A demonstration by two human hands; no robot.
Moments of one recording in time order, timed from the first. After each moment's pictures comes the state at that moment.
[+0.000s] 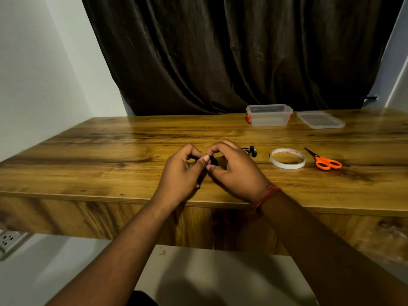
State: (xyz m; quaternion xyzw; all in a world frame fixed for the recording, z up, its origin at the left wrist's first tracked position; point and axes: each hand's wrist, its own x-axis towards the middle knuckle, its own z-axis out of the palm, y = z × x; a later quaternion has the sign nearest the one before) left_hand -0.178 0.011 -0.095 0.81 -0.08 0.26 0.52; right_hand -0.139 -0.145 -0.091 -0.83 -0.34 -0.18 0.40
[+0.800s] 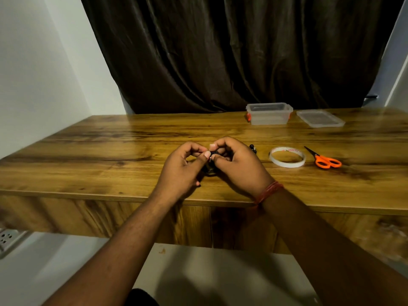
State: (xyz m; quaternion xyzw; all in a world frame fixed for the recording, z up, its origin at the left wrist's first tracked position) left_hand -0.177 0.009 -0.089 0.80 -0.08 0.22 0.55; right_hand -0.139 -0.147 -0.088 -0.75 -0.28 -0.07 0.59
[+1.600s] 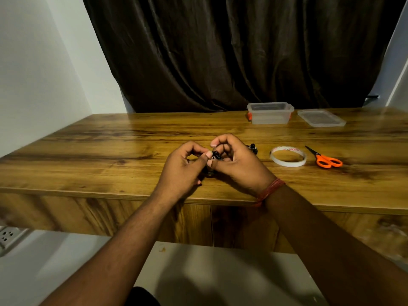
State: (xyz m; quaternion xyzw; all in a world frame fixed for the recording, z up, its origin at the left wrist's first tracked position) left_hand -0.176 0.011 -0.094 0.79 -0.09 0.23 0.56; right_hand -0.135 -0.148 -0.090 -0.69 -0.33 0.02 0.65
